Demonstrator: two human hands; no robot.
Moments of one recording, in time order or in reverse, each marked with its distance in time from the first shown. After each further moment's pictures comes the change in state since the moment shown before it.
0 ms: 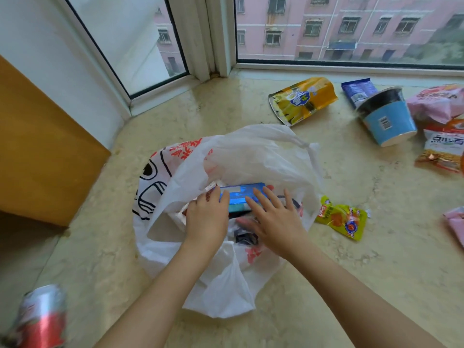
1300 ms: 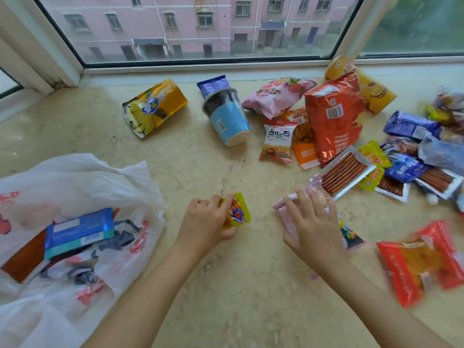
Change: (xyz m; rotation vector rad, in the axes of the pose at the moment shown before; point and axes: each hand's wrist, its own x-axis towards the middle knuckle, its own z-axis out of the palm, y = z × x) left_hand 0.079 0.305 -0.031 -0.215 0.307 0.475; right_hand -0.208 0.318 -0.033 -0.091 0.049 0.449
